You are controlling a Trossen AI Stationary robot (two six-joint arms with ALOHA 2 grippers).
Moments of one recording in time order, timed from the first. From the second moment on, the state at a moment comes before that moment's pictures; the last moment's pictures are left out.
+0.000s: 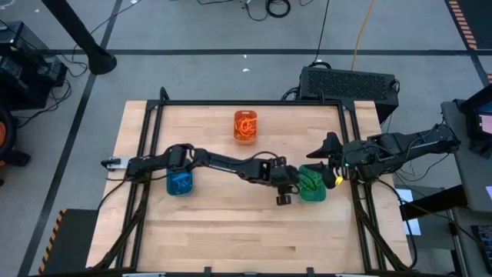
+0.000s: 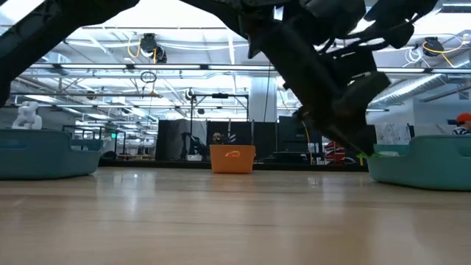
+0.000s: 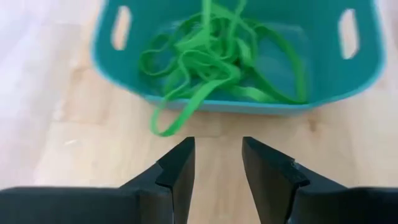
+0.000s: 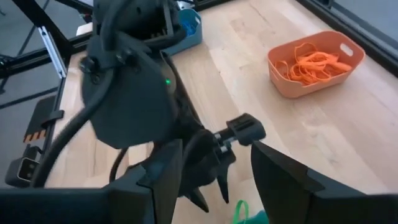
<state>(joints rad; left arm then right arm) -0.09 2.43 2.03 -0.44 -0.13 -0.06 0.24 0.76 0.83 -0.65 0.29 0.50</state>
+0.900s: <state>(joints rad) -0.05 2.52 2.00 -0.25 -0.22 -0.01 0.24 0.76 0.83 -0.59 0.32 0.43</state>
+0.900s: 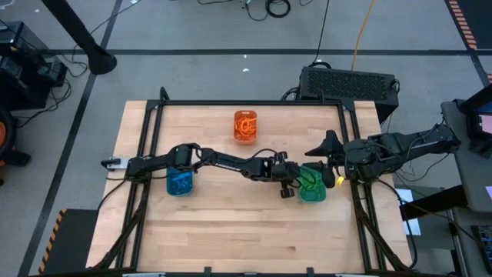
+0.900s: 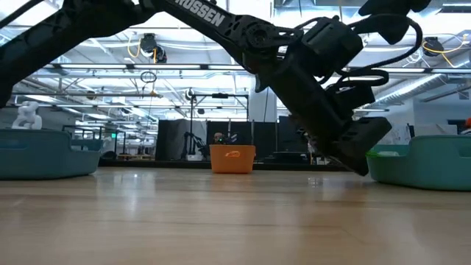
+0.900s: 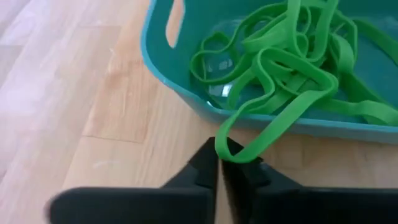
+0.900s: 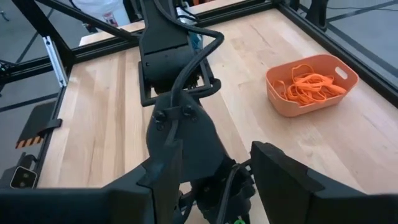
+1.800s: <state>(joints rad) -0.10 2.52 2.10 -0.31 -0.32 0.04 0.24 0.76 0.83 -0.58 0.32 0.43</state>
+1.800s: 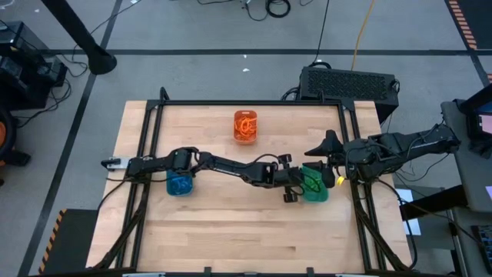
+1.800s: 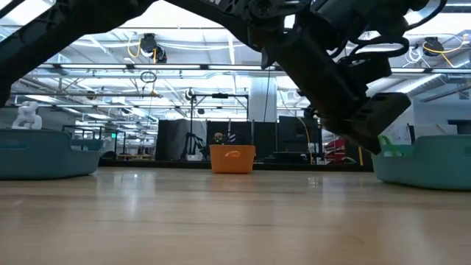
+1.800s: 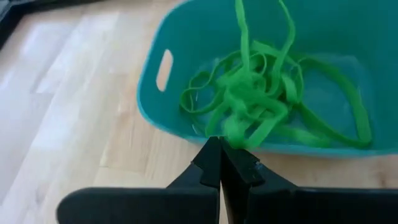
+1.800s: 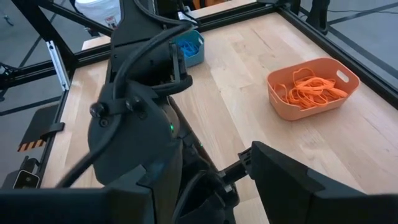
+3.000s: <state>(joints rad) -0.12 2.49 2.11 -0.23 -0.32 0.14 0.24 0.74 0.87 -0.49 0.61 0.33</state>
